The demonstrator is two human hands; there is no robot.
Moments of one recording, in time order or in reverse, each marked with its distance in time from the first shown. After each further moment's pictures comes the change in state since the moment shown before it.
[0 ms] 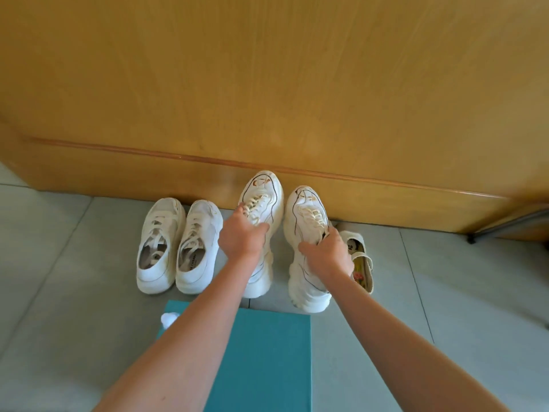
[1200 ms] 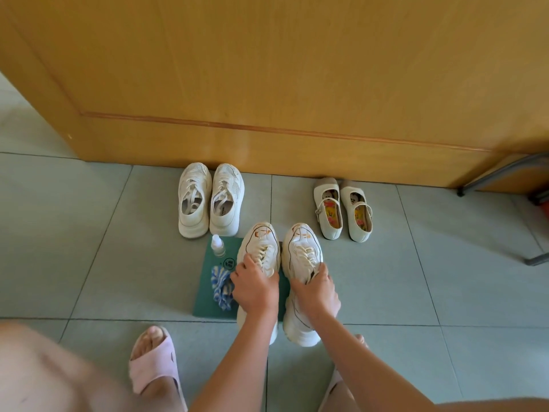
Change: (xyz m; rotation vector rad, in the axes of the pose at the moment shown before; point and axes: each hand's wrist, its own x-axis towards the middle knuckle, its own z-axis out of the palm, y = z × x) left_hand -0.185 -0.124 -0.038 0.325 -0.107 -0.123; right_hand -0.192 0.085 0.060 -0.073 -0.065 0.140
